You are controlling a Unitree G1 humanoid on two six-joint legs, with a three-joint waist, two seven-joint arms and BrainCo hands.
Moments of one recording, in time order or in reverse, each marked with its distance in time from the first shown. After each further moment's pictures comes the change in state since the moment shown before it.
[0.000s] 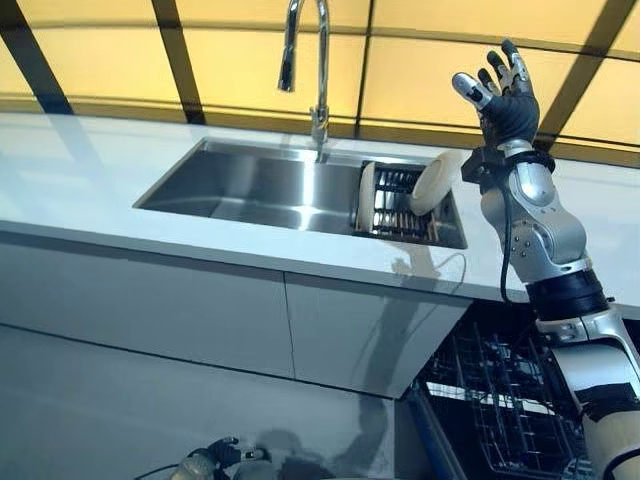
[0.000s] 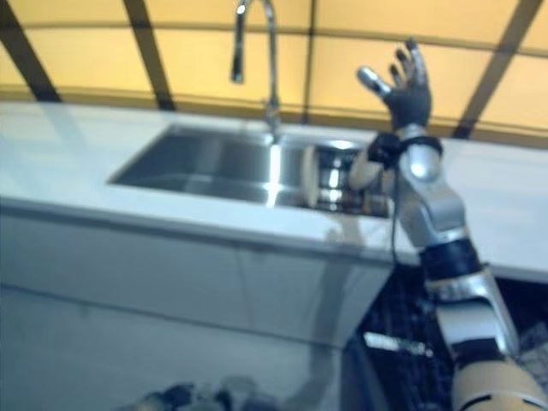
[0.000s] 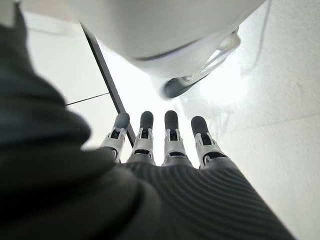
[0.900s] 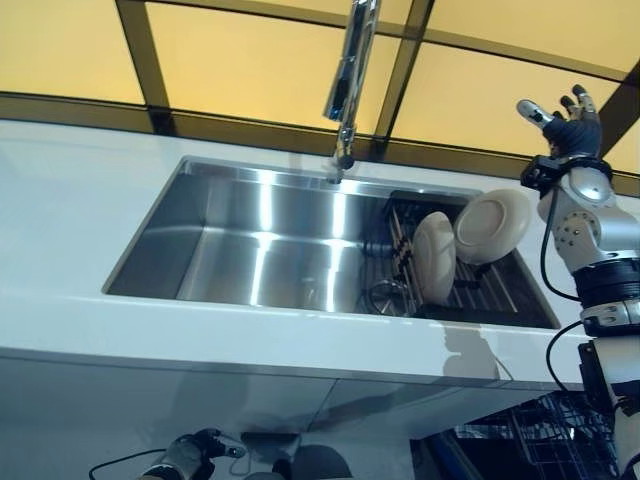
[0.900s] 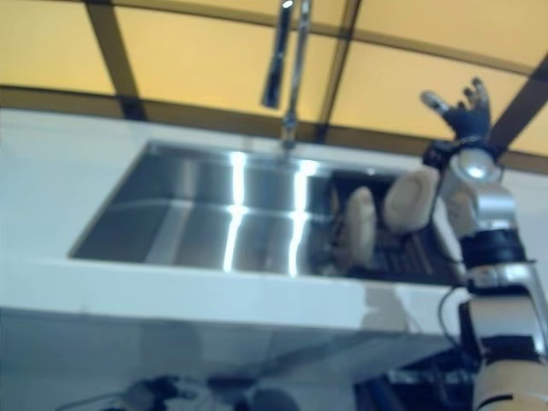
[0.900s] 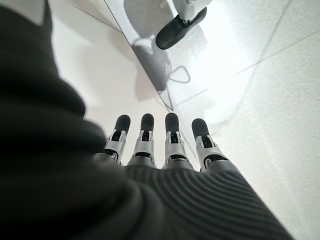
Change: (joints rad) left arm -0.048 0.076 -0.084 0.020 -0.042 0.092 0.006; right arm -0.016 -0.189 -0.046 0.222 -0.036 0.085 -0.026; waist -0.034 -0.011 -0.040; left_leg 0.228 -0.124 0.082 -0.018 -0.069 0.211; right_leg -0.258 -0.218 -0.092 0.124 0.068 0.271
